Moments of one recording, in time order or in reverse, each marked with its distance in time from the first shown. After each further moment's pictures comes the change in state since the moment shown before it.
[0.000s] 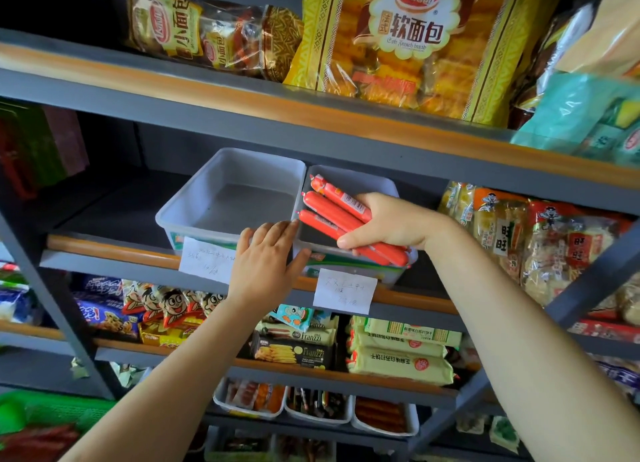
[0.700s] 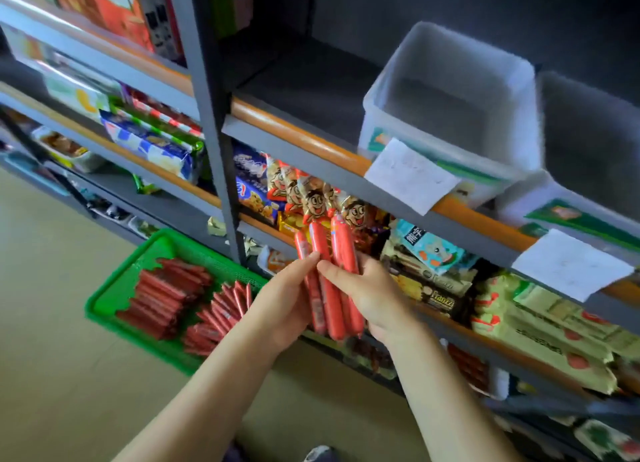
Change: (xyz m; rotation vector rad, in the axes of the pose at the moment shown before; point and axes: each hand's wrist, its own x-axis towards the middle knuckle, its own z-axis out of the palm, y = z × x) left_hand -0.191 -0.138 -0.027 -1.765 -0.216 -1.339; right_hand 0.083 0.000 0.336 0.680 0.001 0.239
